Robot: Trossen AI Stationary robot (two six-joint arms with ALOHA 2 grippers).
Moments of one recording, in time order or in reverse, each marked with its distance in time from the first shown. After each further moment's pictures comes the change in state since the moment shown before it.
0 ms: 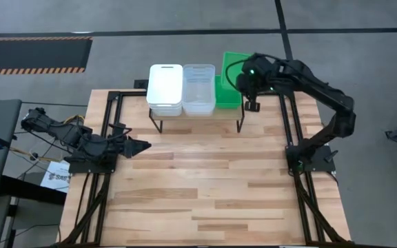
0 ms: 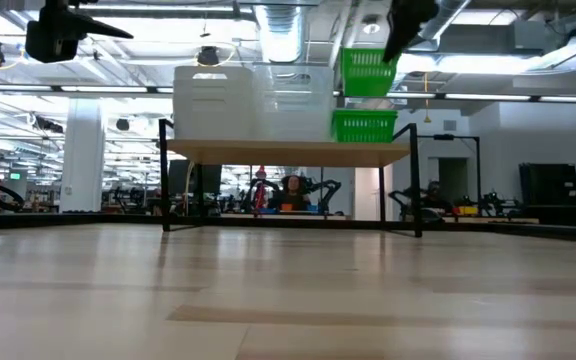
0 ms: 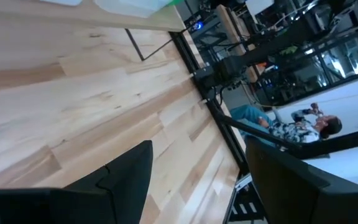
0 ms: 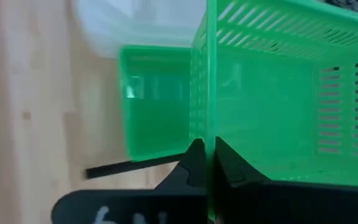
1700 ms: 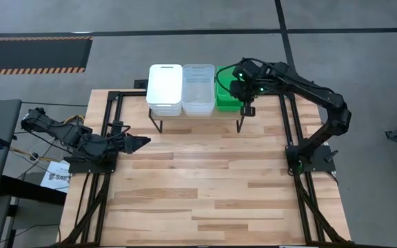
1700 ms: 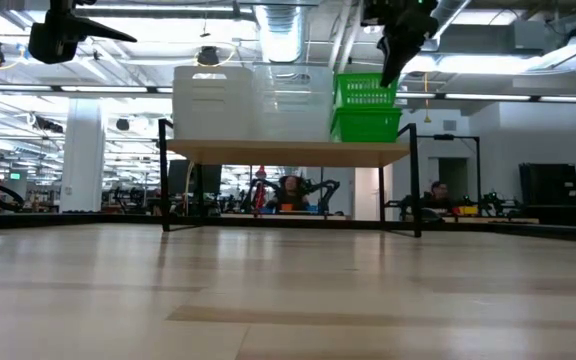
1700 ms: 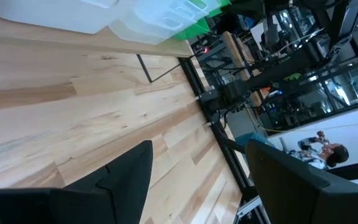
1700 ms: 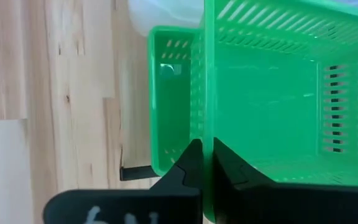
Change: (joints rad) left arm 0.001 0.000 0.000 0.000 -0.101 -0.037; right arm -0.037 0.055 -0.102 0.023 -0.145 -0.018
